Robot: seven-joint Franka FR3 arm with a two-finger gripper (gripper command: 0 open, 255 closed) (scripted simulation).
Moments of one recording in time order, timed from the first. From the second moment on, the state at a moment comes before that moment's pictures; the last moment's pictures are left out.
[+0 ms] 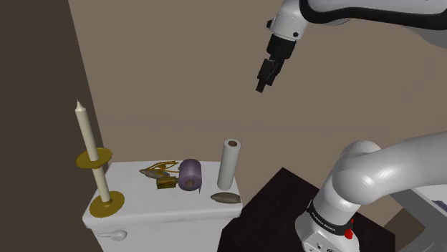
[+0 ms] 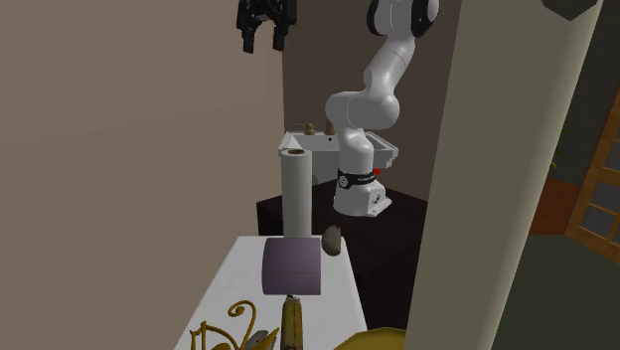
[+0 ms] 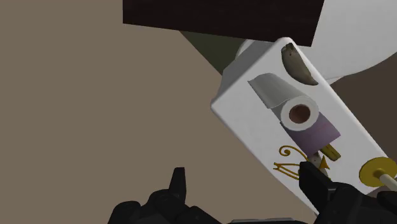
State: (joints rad) arm -0.01 -0.77 0.07 -2.30 0.03 1.68 -0.14
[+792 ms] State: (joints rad) arm 0.07 -0.53 0.17 -2.35 0.03 1.94 -0.19
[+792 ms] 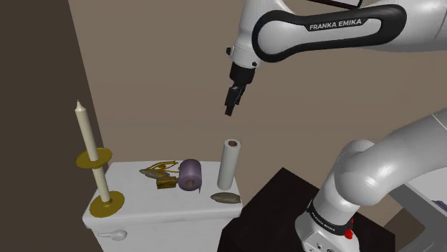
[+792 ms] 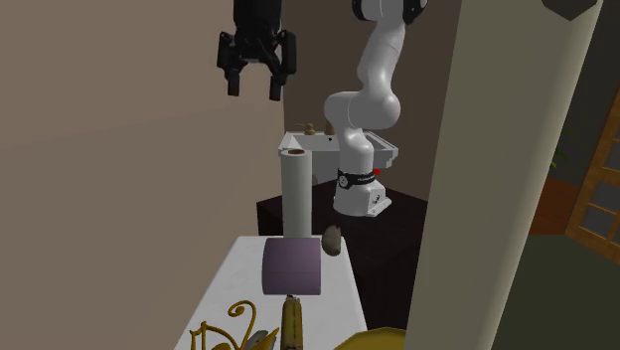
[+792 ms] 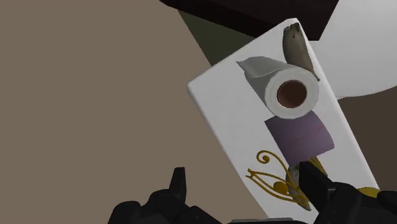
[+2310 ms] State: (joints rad) arm 0.20 0.18 0.37 -2.19 -0.26 2.37 -0.14
